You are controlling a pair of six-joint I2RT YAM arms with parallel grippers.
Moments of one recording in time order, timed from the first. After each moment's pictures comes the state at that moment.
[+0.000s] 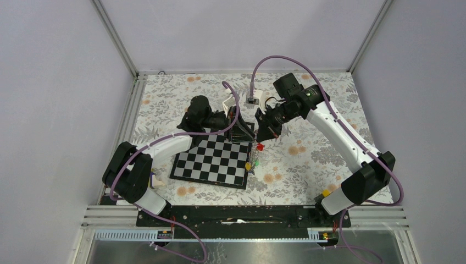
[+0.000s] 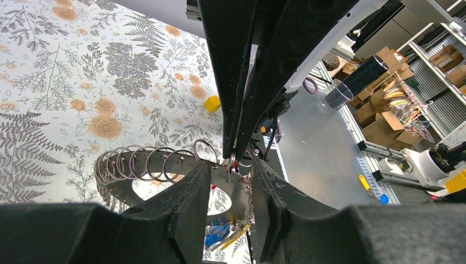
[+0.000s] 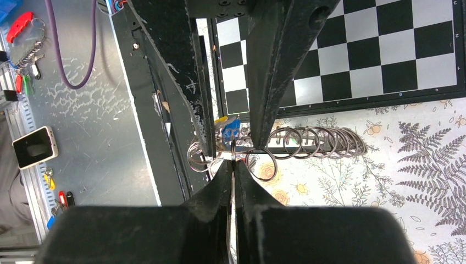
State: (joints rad) left arm -0.57 1.54 0.92 0.64 1.19 -0.53; right arm 0.54 1.54 1.59 -1.17 -0.74 -0.44
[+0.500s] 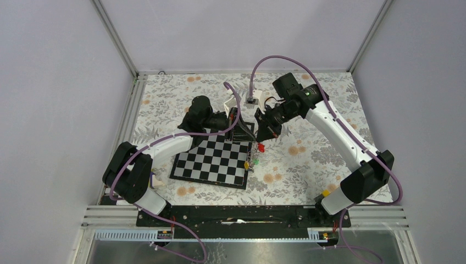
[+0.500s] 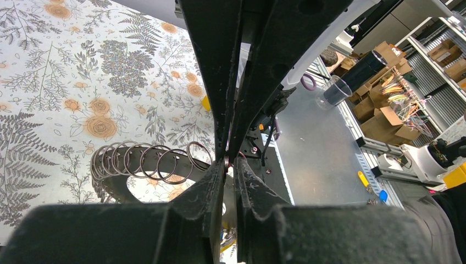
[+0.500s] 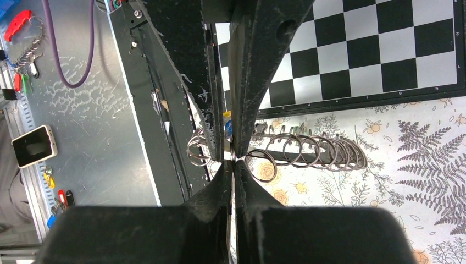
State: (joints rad) left arm -0.58 1.54 0.93 0.62 1.19 -0.51; right arm 0.54 1.55 1.60 -1.19 -0.73 -0.44
